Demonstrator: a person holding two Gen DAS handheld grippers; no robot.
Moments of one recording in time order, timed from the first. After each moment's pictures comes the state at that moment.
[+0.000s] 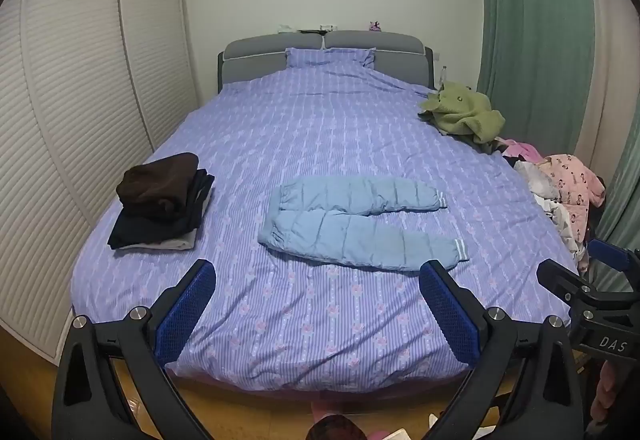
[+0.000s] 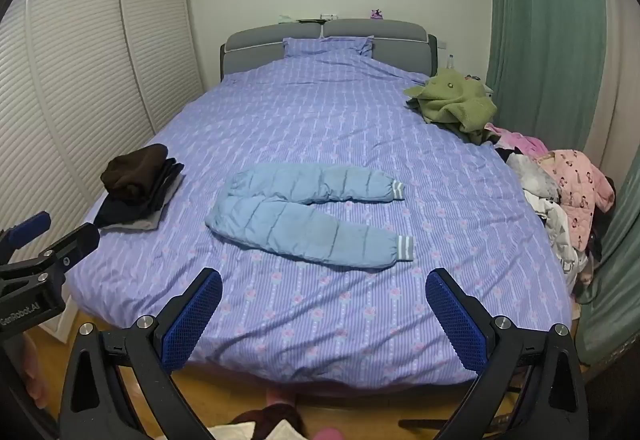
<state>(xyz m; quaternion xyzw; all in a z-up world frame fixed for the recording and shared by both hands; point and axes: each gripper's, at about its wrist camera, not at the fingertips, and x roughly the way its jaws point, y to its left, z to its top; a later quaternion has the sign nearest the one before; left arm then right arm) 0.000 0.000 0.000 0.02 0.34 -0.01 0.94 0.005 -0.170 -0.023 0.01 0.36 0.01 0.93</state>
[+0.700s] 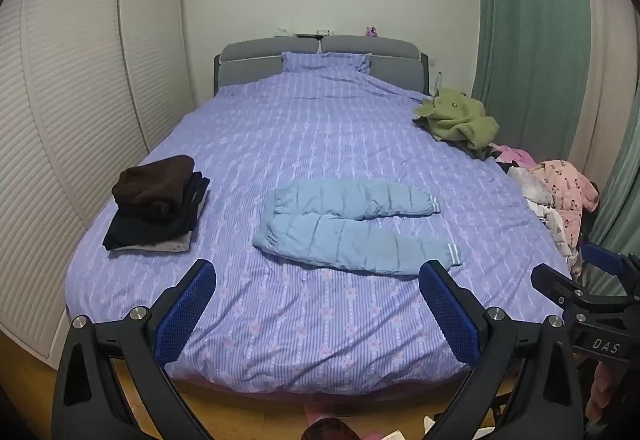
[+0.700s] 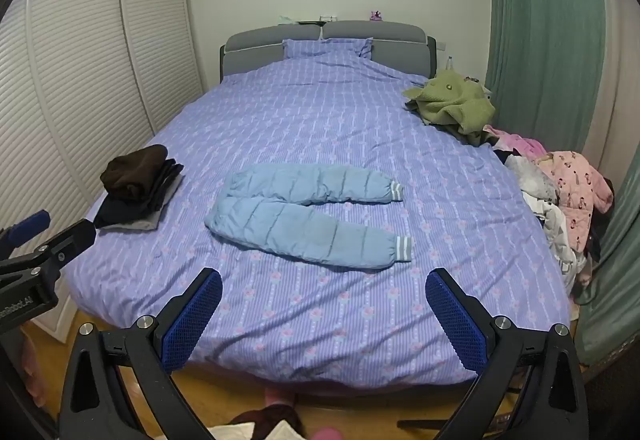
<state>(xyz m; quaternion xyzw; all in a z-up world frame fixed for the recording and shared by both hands) -0.009 0.007 0.000 0.01 0.33 -0.02 0.94 0.002 -0.171 -0.022 0.01 0.36 0.01 0.93</state>
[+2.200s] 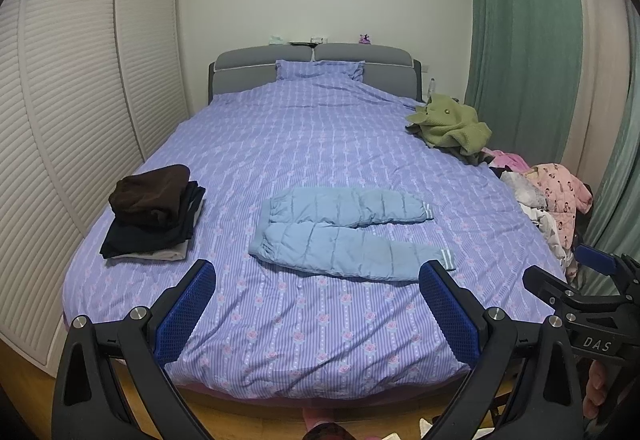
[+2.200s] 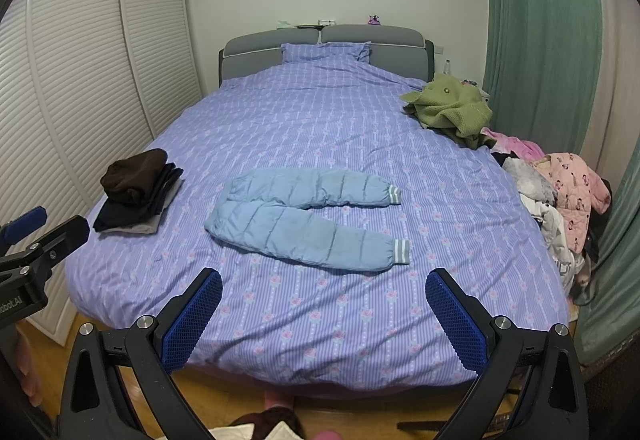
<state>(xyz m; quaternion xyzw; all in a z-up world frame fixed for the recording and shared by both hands) -0.013 0.008 0.013 0.01 0.32 -0.03 0.95 0.002 -0.172 -0.007 0.01 0.36 0.01 0.93</state>
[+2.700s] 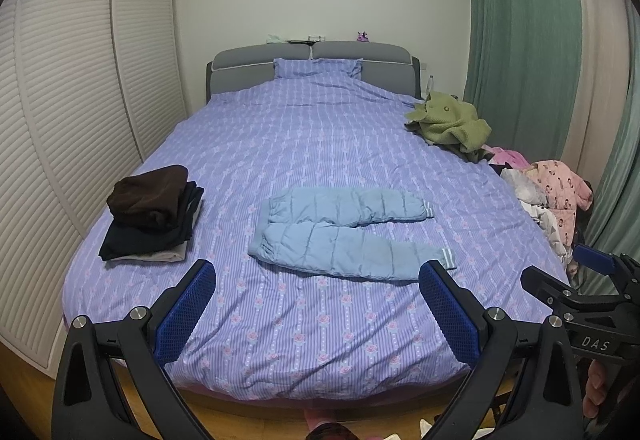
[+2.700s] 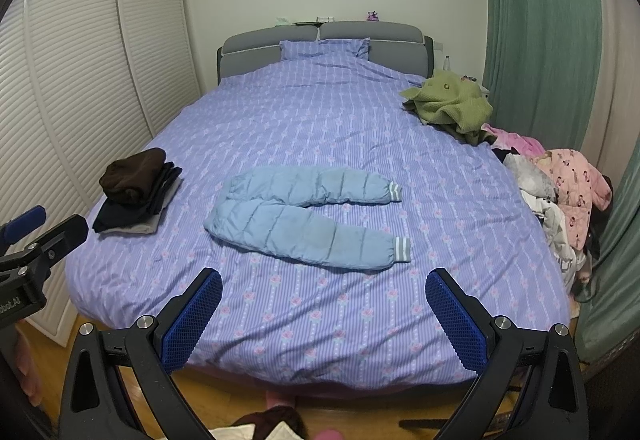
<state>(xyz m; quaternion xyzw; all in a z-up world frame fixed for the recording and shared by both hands) -0.009 0.007 0.013 0.01 0.32 -0.03 0.95 0.008 -0.173 -0.014 0.01 0.36 0.01 0.93</state>
